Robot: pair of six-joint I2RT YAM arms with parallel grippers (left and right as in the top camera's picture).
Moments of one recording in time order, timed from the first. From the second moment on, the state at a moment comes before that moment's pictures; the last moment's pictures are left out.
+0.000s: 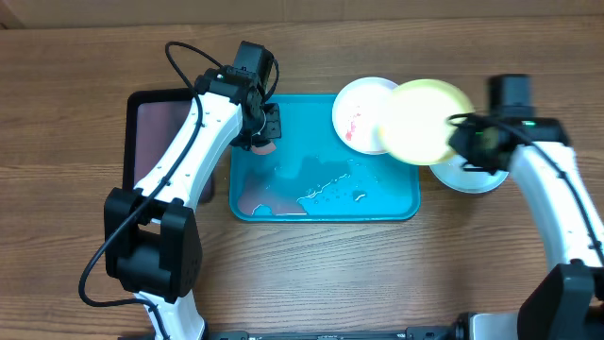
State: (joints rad) left arm -0.31 1.94 1.63 -1.02 0.02 -0.39; right arm -0.08 1.56 1.21 -0.83 -0.03 0.63
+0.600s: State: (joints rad) left arm -0.31 1.94 1.63 -1.02 0.02 -0.39; right arm -0.35 1.74 1.18 -0.81 0.04 0.61
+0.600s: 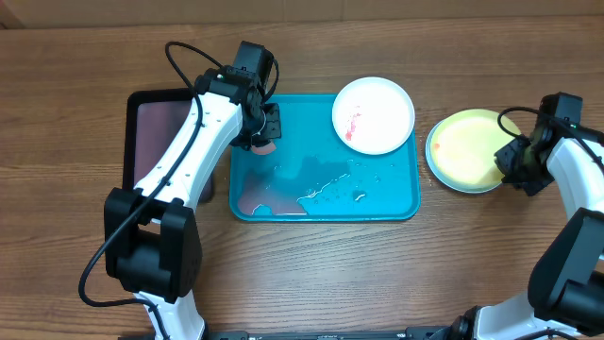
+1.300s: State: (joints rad) left arm -0.31 1.94 1.63 -0.99 0.02 -0.39; right arm -0.01 1.75 1.28 -0.65 -0.26 0.57
